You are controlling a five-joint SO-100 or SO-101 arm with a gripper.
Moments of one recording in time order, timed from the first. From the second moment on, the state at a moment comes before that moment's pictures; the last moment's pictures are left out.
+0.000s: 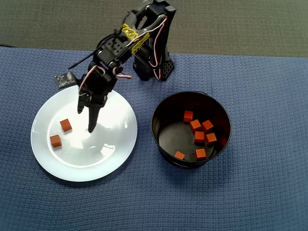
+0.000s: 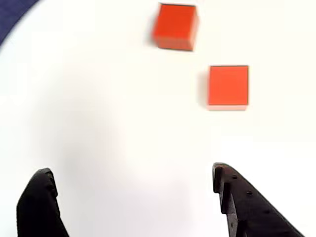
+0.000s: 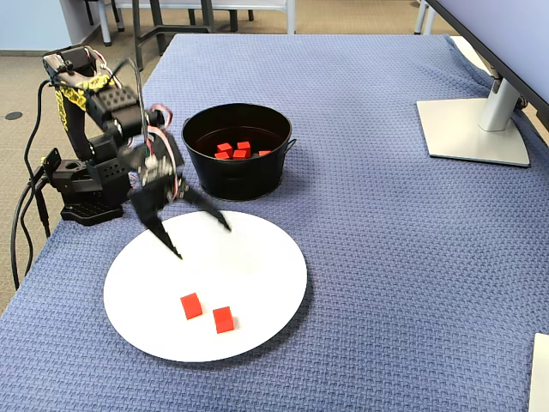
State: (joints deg) arm 45.2 106.1 126.5 31.9 -73.7
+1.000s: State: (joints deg) arm 51.6 76.2 103.3 41.8 -71.5
